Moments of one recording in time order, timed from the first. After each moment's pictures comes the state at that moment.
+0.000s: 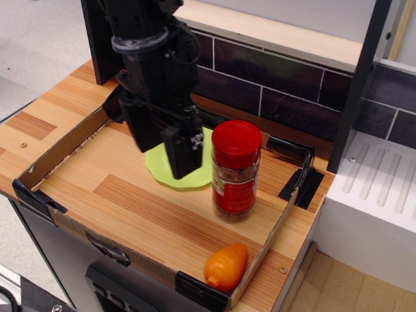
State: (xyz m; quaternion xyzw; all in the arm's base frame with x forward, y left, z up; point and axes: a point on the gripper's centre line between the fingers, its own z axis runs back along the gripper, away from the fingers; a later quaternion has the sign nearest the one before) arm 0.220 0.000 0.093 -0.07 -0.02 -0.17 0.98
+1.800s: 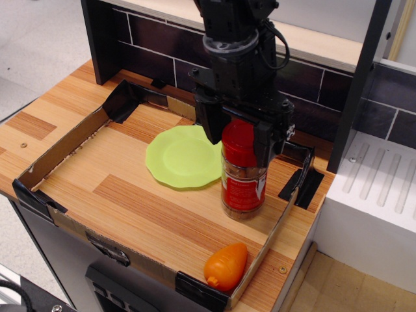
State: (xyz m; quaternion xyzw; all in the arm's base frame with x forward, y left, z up) arm 0.263 -0.052 0.088 -0.06 -0.06 -0.11 0.99
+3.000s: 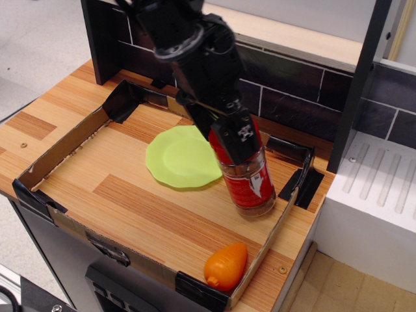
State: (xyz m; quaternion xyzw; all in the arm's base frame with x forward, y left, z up) arm 0.256 -0.031 0.089 -0.15 -0.15 -0.24 0.95
